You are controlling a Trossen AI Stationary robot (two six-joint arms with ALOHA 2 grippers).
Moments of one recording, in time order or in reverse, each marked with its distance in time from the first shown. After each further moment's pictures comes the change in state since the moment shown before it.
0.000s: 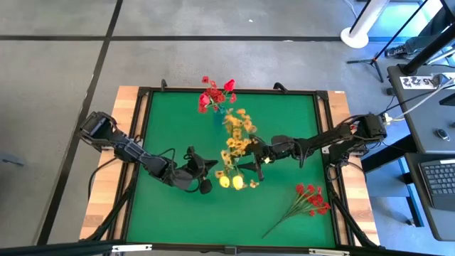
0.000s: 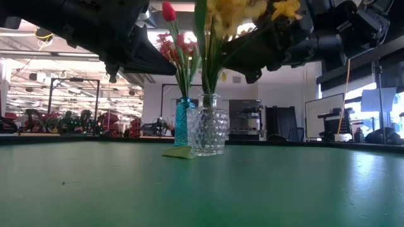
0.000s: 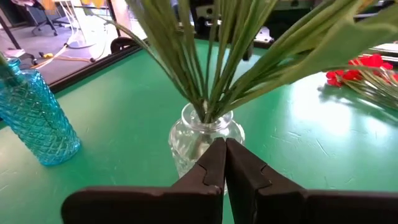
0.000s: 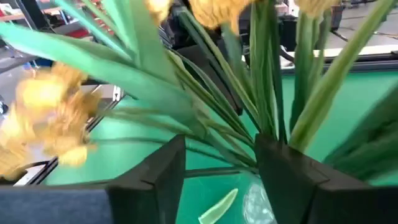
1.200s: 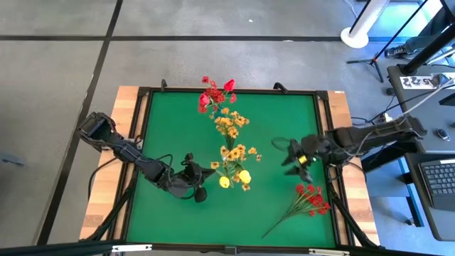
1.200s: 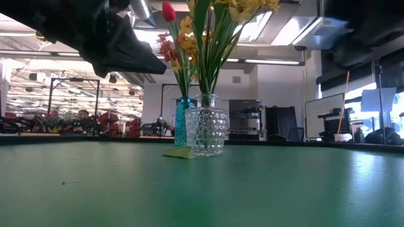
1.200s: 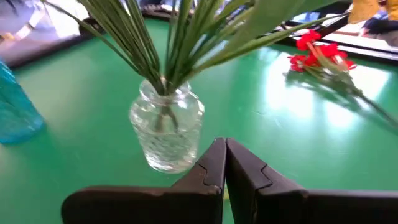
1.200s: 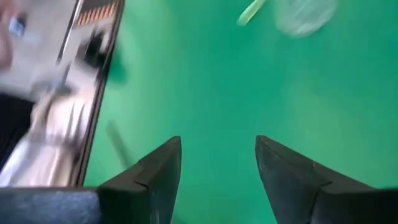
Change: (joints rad) left arm -0.084 -0.007 0.001 -0.060 0.036 -0.113; right arm 0.145 -0.736 0.072 -1.404 -0.056 0.271
